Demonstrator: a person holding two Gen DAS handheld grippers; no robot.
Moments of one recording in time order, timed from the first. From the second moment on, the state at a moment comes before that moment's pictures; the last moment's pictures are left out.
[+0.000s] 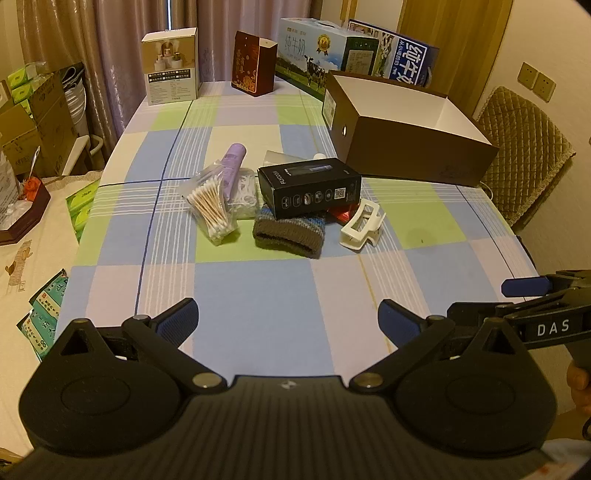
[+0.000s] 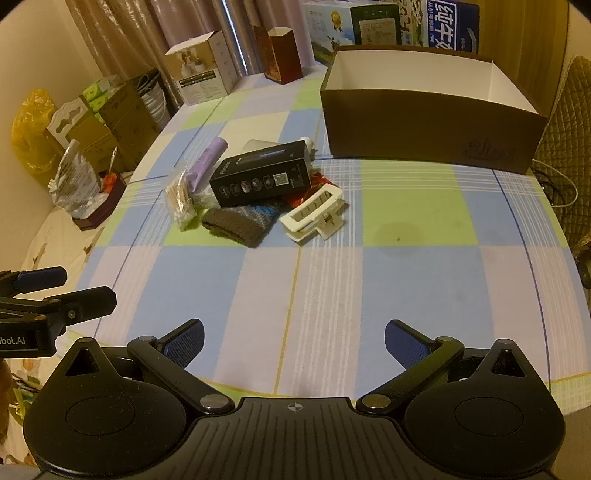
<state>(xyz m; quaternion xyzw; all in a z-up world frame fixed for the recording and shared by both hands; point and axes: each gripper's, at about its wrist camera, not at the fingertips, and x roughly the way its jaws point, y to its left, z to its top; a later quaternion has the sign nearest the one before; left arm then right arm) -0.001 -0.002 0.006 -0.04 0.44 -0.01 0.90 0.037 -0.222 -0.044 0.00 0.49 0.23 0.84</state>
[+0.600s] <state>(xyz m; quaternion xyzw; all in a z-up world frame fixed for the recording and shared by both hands) 0.030 -0.009 -0.001 -0.05 0.45 0.01 0.89 0.069 -0.227 -0.049 0.00 0.49 0.24 0.84</state>
